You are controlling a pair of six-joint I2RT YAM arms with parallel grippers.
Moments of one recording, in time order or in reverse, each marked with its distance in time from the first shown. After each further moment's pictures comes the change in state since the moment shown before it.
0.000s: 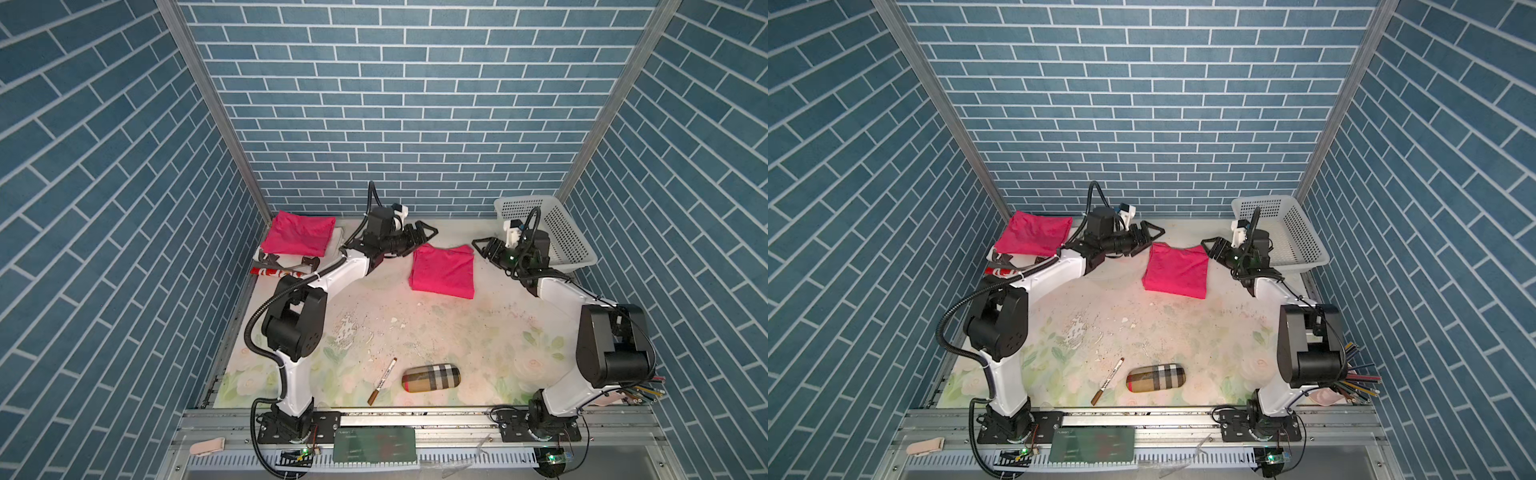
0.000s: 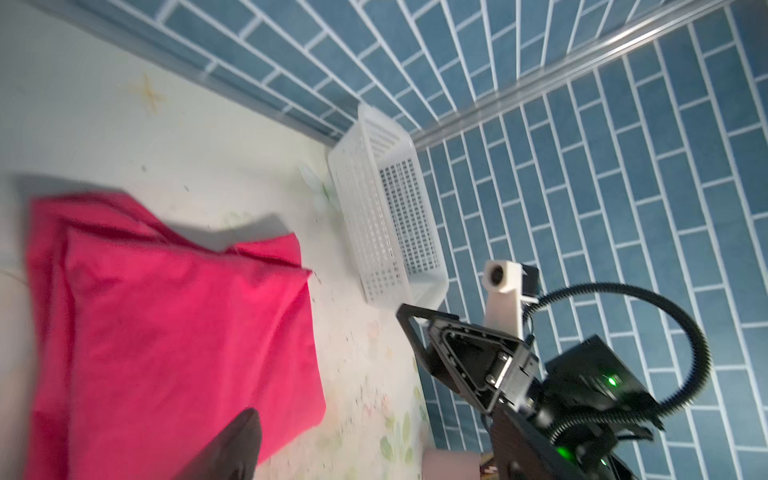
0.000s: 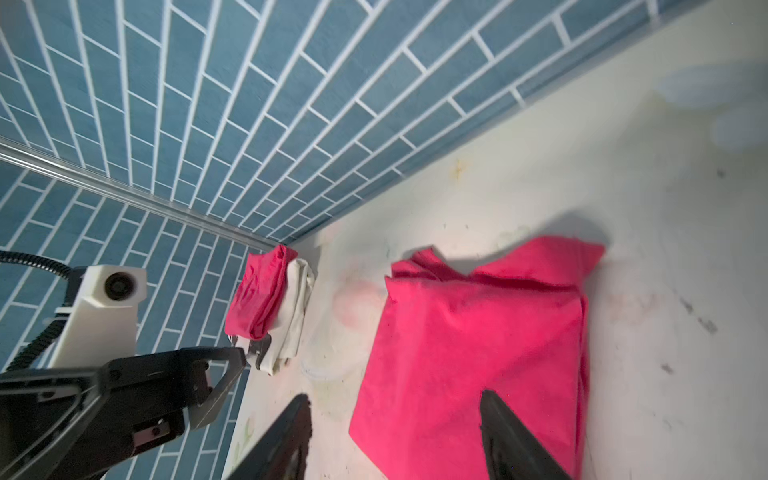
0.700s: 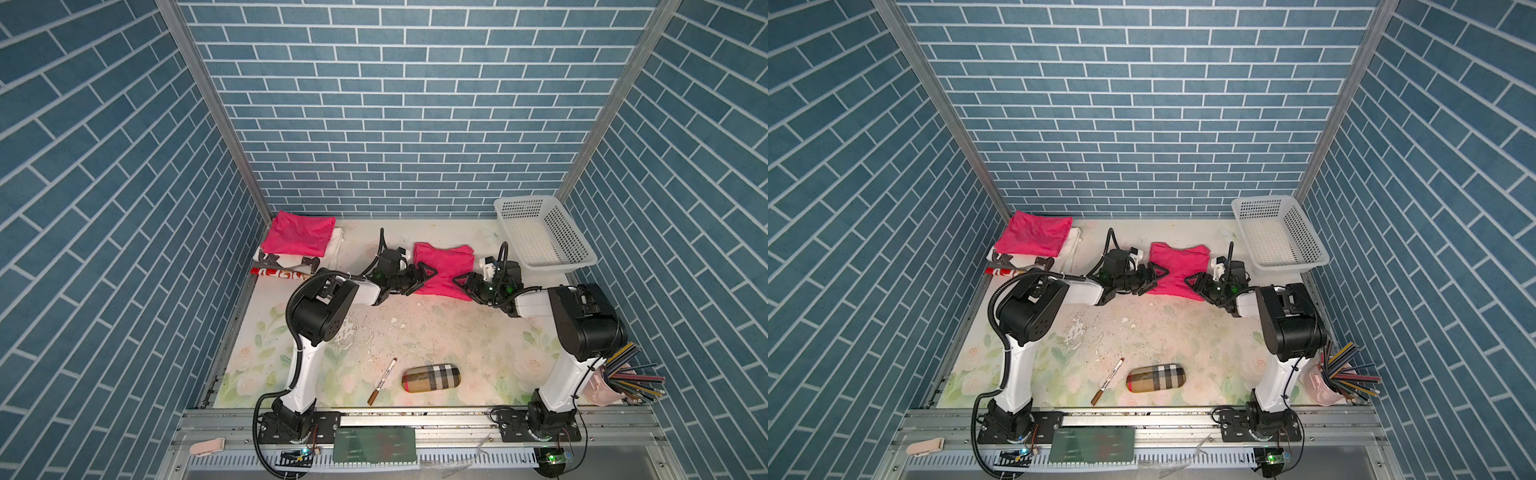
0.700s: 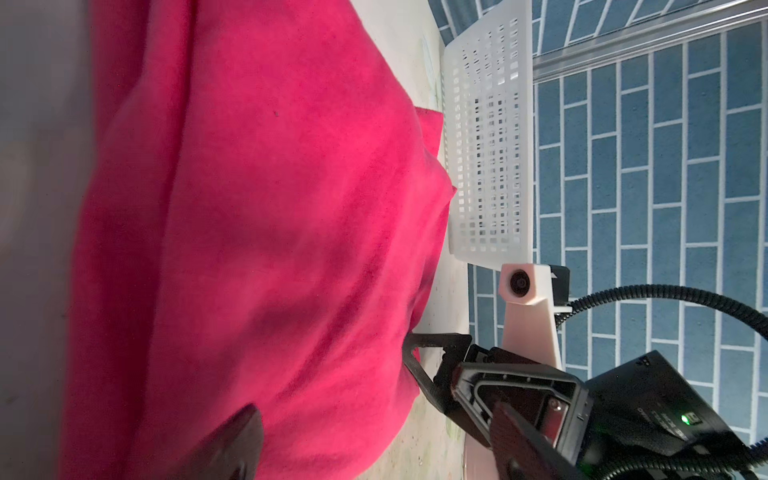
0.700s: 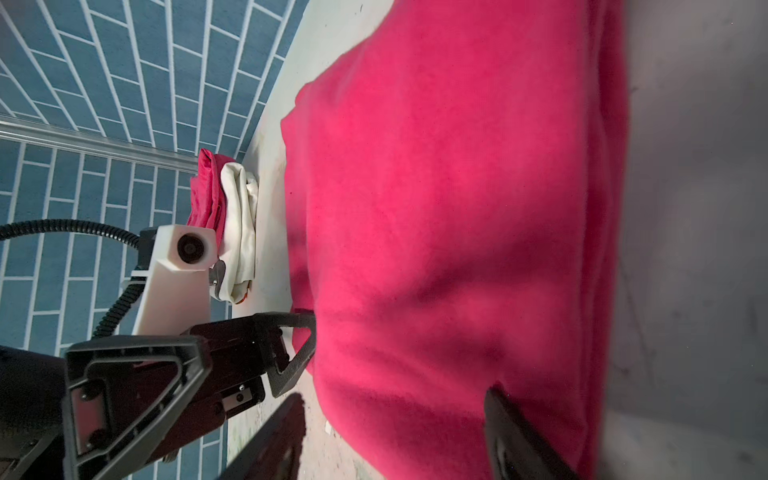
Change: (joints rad) left arm -0.029 0.220 -0.237 0.328 -0.010 -0.086; right arm 0.101 0.202 -0.175 0.184 -0.030 0.078
